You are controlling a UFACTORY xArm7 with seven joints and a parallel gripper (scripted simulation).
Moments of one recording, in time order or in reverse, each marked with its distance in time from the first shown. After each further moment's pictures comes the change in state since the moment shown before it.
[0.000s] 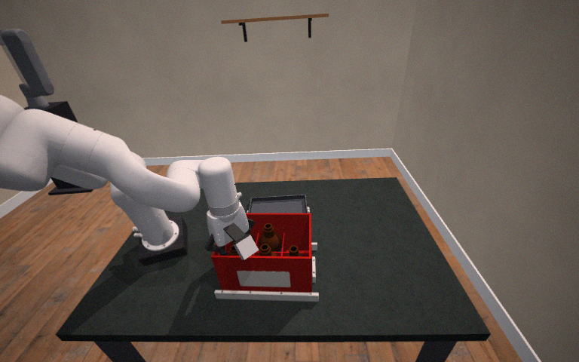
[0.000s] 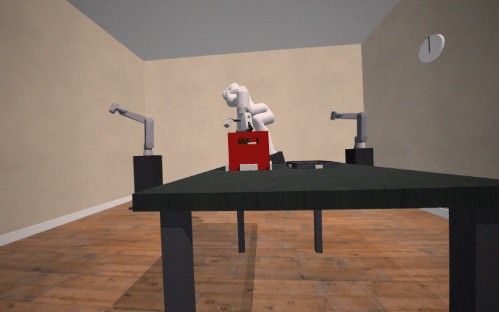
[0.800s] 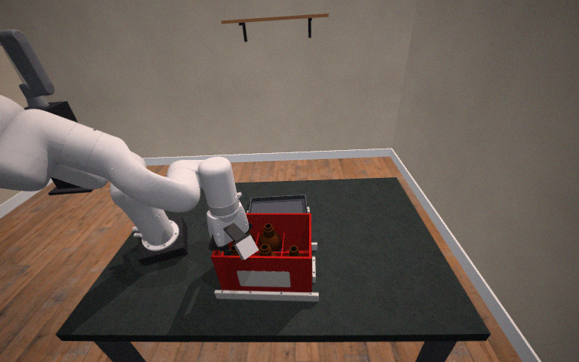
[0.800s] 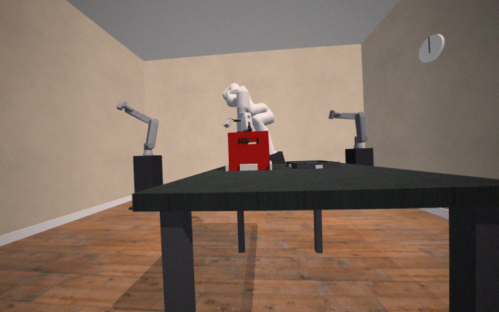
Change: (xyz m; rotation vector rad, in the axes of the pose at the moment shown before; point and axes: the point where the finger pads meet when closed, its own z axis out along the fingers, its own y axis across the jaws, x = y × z) arm 0.000 0.000 0.000 0.000 0.000 0.000
